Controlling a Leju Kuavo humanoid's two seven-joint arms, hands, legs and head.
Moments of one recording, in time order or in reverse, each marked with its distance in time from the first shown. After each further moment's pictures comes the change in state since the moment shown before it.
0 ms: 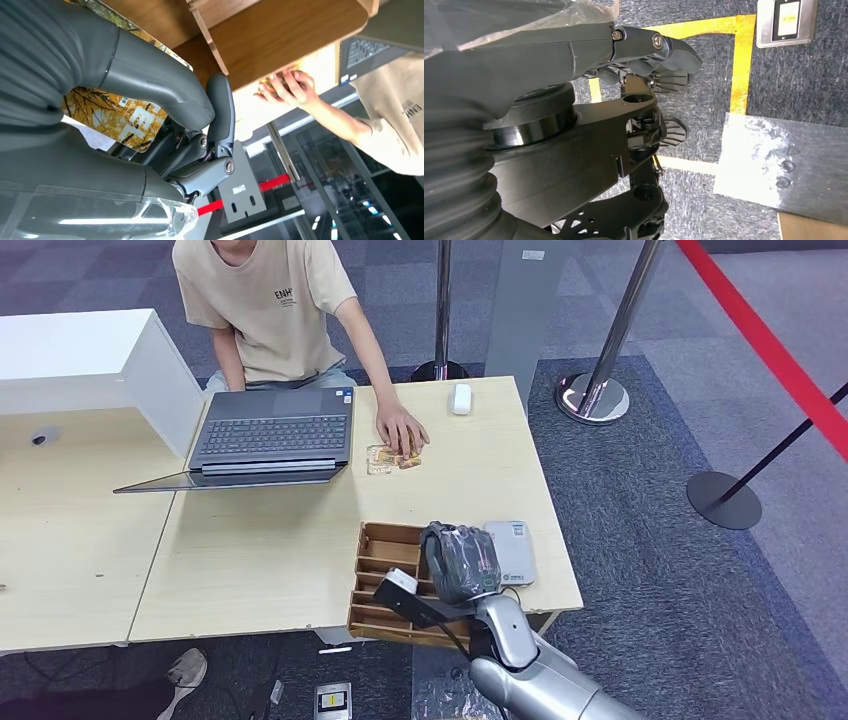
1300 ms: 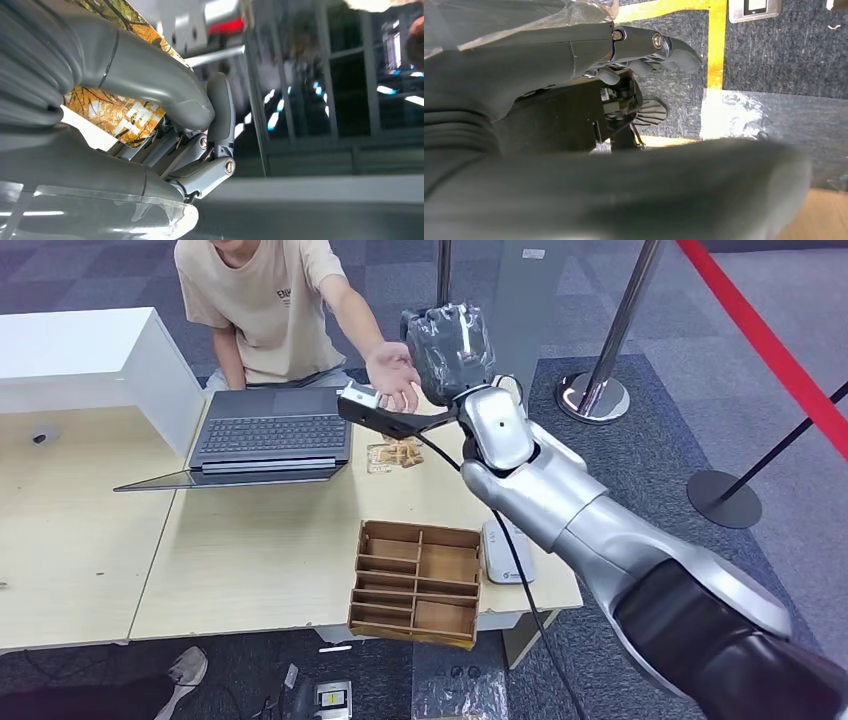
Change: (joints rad) left arm -0.034 -0.048 0.001 -0.001 0.007 -0.016 -0.048; right arm -0.704 0.109 0.078 0.334 0.141 0.124 0.014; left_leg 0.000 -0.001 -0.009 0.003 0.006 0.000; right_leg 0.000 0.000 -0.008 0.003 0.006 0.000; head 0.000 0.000
